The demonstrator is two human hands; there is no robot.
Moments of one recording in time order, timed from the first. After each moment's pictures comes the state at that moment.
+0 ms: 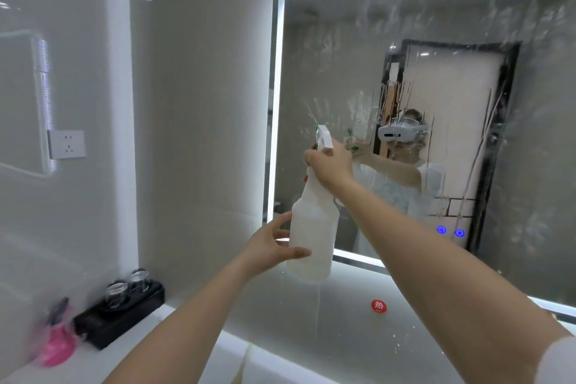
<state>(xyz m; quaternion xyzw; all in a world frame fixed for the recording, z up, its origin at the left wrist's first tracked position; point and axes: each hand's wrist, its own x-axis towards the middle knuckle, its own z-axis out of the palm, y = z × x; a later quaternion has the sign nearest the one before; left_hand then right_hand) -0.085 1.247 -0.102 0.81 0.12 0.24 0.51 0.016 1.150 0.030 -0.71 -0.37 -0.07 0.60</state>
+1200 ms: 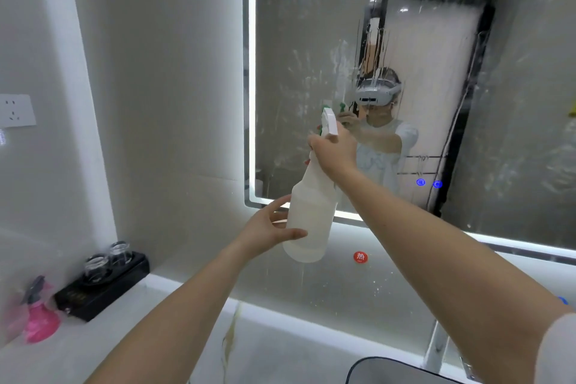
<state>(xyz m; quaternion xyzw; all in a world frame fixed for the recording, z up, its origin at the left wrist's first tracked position) -0.069 1.236 -0.142 0.80 0.10 0.19 0.56 0.031 1.129 -0.020 -0.71 -0.29 -0.09 0.63</state>
